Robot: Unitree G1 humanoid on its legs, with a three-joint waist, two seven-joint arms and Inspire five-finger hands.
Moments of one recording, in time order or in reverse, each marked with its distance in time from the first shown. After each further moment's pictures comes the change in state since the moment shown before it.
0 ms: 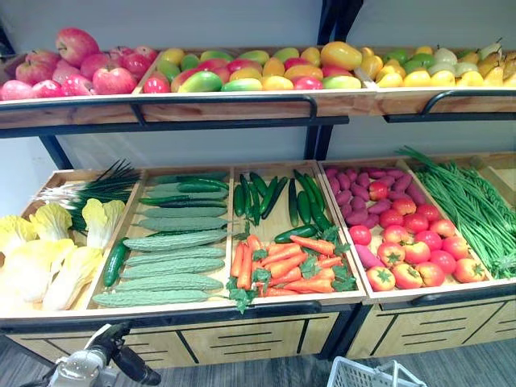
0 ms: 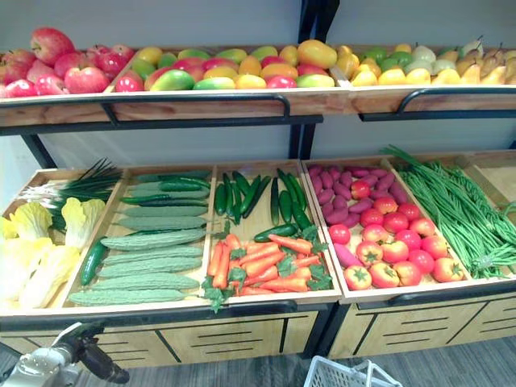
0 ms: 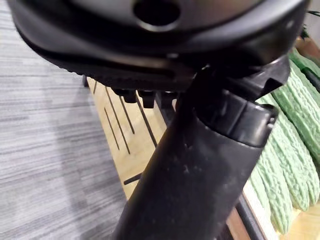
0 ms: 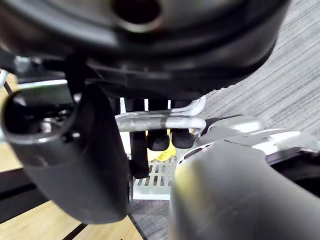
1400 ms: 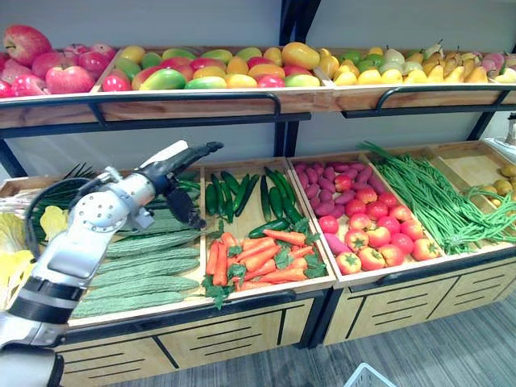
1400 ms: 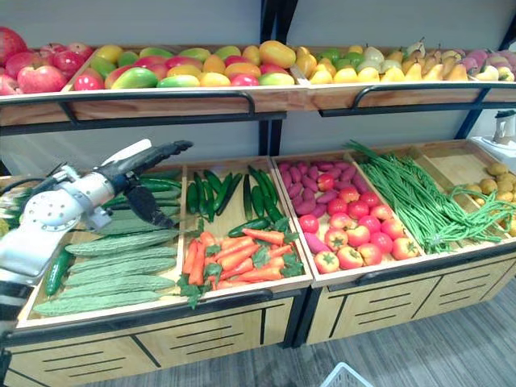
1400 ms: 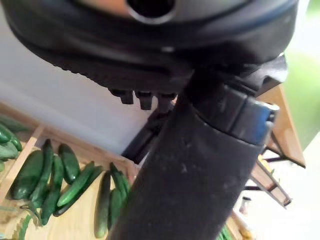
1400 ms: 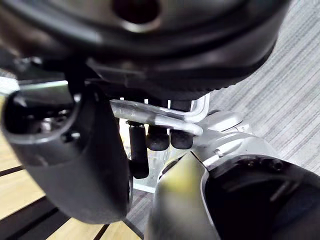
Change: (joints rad) left arm -0.752 0.218 -0.224 -0.287 0.052 -0.332 -0.220; right arm -0.036 0.015 -0.054 0.060 0.028 0.042 0.041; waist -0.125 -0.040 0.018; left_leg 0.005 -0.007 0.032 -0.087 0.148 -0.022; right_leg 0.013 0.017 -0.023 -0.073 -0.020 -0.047
